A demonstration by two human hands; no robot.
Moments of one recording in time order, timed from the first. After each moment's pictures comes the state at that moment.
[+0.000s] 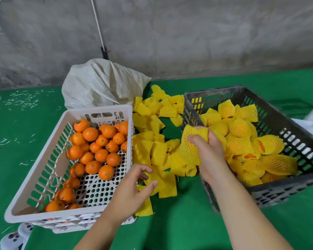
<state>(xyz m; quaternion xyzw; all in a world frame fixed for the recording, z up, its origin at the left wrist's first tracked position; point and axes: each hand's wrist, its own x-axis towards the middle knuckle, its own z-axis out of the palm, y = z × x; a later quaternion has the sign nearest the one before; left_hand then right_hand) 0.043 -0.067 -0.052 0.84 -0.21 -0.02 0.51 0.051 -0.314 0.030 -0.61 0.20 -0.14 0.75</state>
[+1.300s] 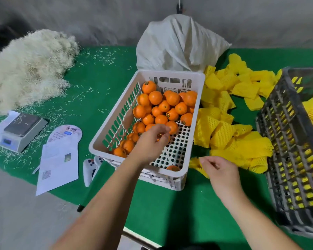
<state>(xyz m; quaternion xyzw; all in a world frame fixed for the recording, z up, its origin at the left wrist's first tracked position) 0.086 0.027 -0.040 0.91 -0.03 0.00 0.41 0.036 -0.212 -0.097 -0.80 0.08 0.02 0.59</state>
